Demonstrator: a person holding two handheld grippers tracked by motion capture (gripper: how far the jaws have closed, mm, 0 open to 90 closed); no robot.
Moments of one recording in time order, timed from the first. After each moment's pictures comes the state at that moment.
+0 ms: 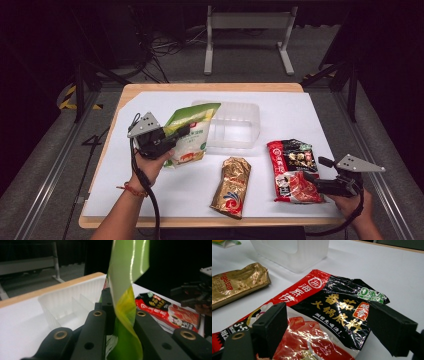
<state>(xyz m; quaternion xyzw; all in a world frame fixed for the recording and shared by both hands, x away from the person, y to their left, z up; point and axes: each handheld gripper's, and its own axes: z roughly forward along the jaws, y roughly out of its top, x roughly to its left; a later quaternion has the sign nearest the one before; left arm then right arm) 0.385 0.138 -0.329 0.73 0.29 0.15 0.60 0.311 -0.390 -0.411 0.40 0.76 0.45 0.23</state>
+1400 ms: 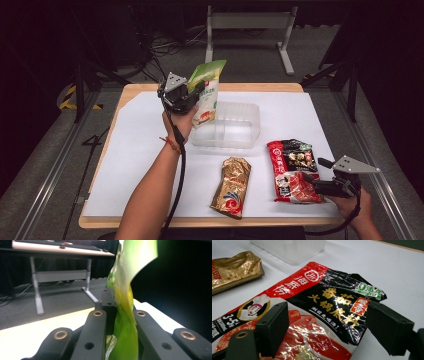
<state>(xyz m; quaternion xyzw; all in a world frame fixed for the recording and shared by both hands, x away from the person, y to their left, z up) 0.491 0.071 -0.314 0.66 0.40 0.23 0.60 0.311 -0.386 -0.414 0.40 0.78 0.42 0.25</state>
